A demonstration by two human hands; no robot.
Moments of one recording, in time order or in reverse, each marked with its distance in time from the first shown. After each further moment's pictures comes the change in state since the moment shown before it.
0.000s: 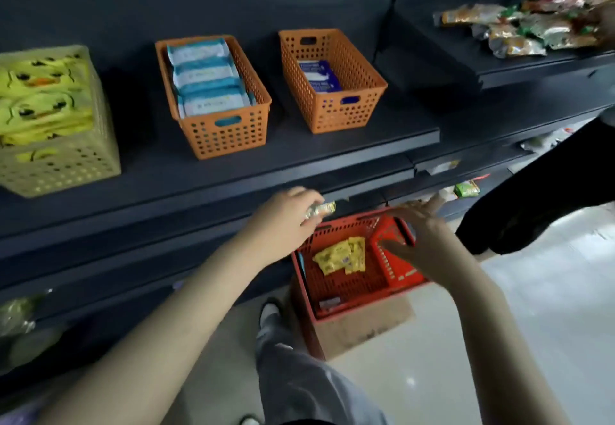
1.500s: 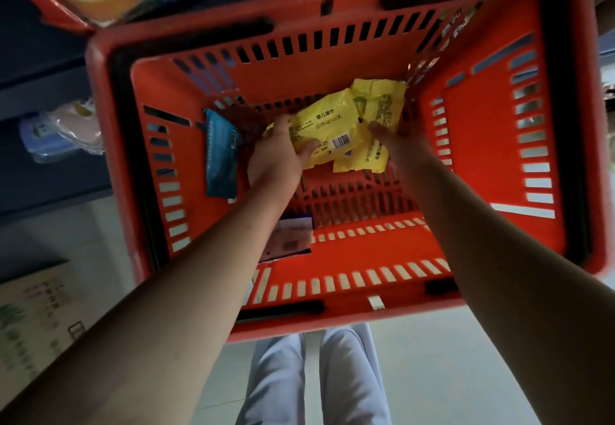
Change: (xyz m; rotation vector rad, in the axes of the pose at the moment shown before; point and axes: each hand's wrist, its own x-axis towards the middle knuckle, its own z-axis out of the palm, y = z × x) left_hand 0.164 -0.227 0.554 -0.025 -0.060 -0.921; right_hand 0.227 0.387 0.446 0.843 -0.290 0.774
